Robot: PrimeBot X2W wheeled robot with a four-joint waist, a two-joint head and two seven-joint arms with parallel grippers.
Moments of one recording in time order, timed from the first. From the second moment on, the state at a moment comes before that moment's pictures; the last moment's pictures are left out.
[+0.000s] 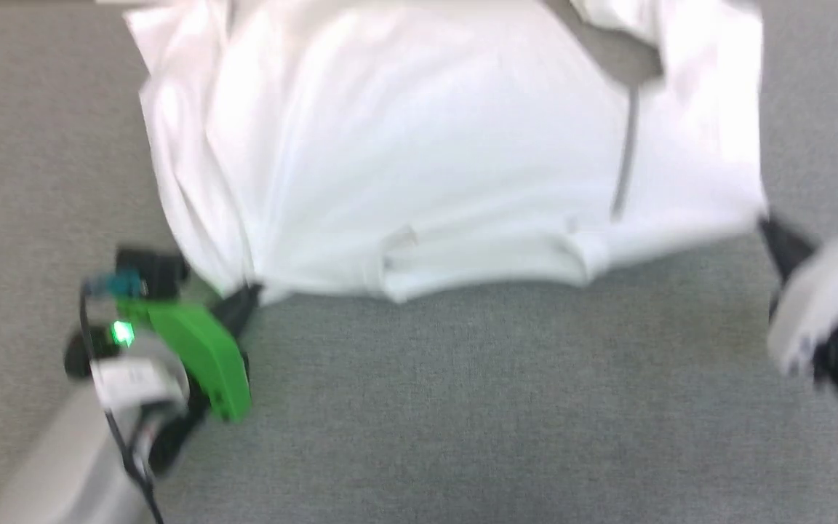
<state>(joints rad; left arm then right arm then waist) -0.39 0.51 -0.47 0.18 -0.77 -0.03 0.23 -0.30 -0.22 -0.13 -0.07 0.28 0.13 0.63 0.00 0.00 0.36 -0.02</state>
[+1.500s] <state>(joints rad) -0.09 0.30 -0.24 0.03 -0.56 0.18 -0.26 -0.22 -0.07 -0.16 0.02 0.16 0.13 0.33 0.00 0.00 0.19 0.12</state>
